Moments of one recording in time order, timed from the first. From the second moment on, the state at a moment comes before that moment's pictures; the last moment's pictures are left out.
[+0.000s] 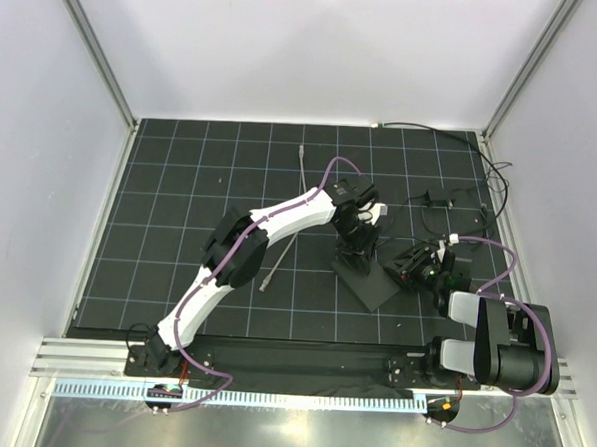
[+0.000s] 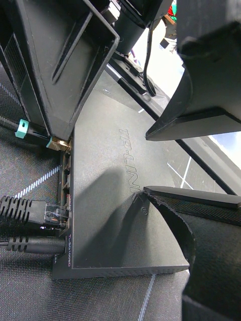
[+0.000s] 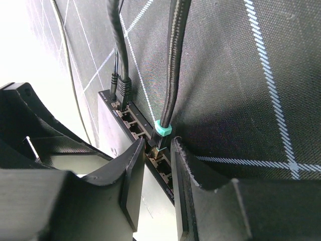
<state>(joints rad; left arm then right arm) -0.88 2.39 2.07 -0.91 0.52 -0.43 -0.12 1.28 0.17 0.41 -0.56 0.87</state>
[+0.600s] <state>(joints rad) -0.88 2.39 2.07 -0.91 0.53 -0.45 -0.12 1.35 0.20 0.43 -0.60 0.87</state>
